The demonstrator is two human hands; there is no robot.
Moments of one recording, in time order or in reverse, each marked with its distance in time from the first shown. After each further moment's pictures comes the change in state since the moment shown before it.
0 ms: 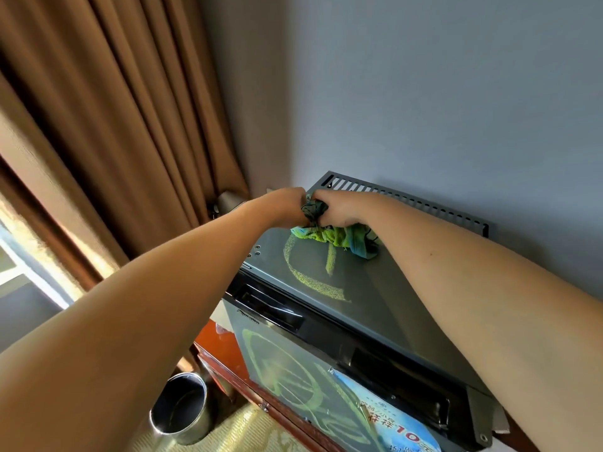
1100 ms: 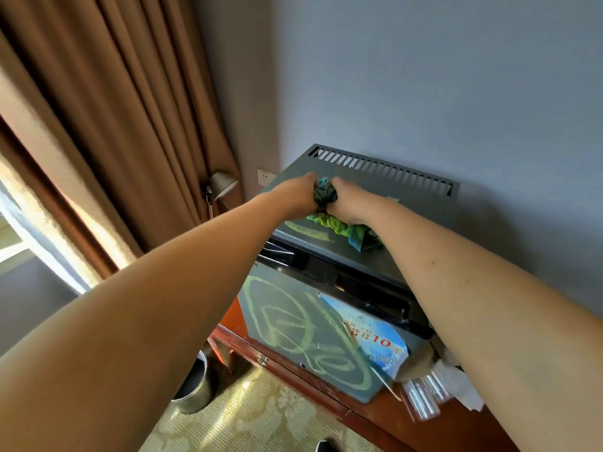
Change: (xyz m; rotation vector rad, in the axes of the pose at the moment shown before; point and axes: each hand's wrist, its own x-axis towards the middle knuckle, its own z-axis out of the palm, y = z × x) left_hand -0.082 0.053 0.033 -0.037 0.085 0.066; right_hand -0.092 0.003 0.056 0.148 0.215 0.210
